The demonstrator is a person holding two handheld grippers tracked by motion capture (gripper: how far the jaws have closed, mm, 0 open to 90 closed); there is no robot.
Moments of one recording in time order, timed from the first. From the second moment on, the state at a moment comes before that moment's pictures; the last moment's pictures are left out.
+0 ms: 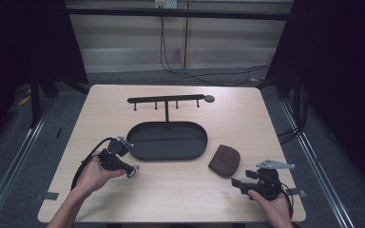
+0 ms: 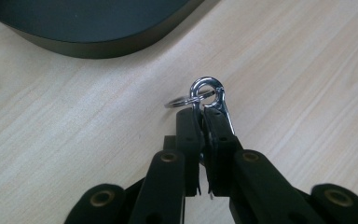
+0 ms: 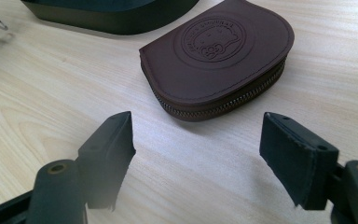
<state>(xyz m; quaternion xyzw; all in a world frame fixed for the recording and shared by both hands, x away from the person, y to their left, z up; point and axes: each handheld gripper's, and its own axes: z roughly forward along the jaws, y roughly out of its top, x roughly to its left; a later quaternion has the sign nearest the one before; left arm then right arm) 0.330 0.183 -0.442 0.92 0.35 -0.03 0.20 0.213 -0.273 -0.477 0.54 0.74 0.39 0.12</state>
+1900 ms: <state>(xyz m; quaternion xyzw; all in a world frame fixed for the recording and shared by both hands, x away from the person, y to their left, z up) 0.392 0.177 -0.312 0.95 0.28 -0.01 0.15 0.213 -0.274 -0.477 0.54 0.74 0.40 0.11</state>
